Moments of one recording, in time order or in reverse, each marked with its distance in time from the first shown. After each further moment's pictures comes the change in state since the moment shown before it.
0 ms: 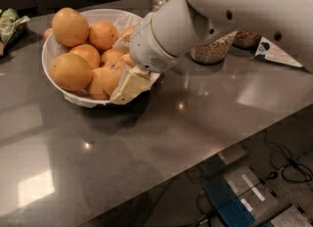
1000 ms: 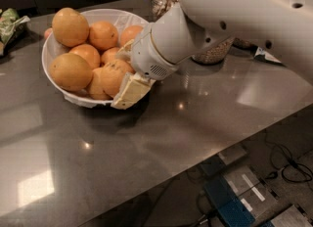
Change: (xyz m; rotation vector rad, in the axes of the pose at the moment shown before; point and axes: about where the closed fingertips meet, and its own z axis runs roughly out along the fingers) arm 0.014 0.006 0.014 -0.026 0.010 0.034
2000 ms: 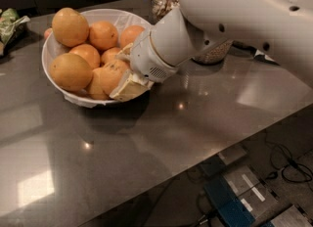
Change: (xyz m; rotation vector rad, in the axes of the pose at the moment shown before) arm 0.003 0.001 0.004 -0.005 -0.002 0.008
